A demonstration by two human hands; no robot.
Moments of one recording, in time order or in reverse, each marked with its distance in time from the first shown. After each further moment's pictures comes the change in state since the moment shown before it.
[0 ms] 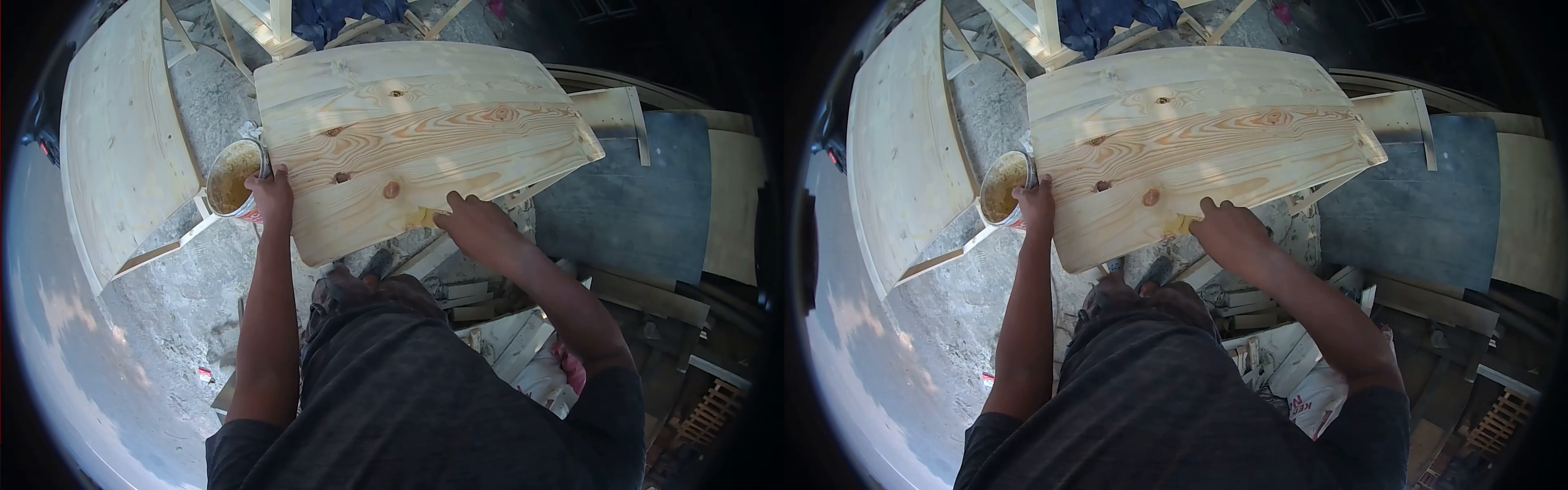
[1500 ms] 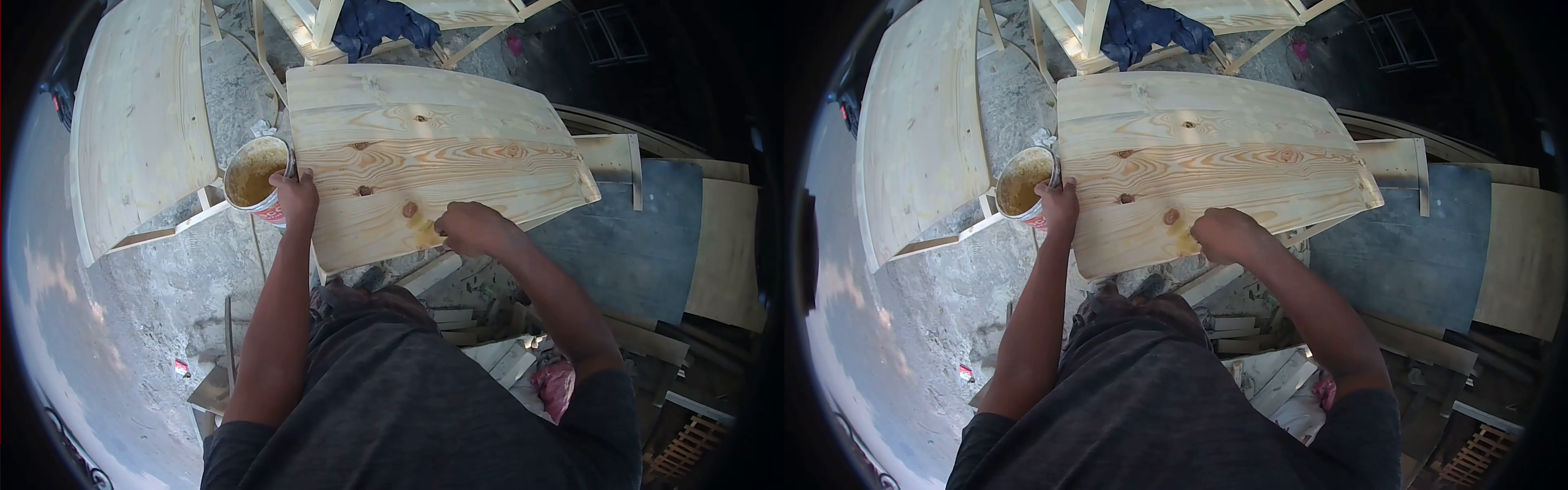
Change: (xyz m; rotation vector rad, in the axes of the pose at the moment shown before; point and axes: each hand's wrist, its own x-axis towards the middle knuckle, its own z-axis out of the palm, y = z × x) left_hand -0.006 0.000 0.002 0.019 0.060 0.029; right_hand 0.061 -0.006 -0.045 0.116 -0.277 0.002
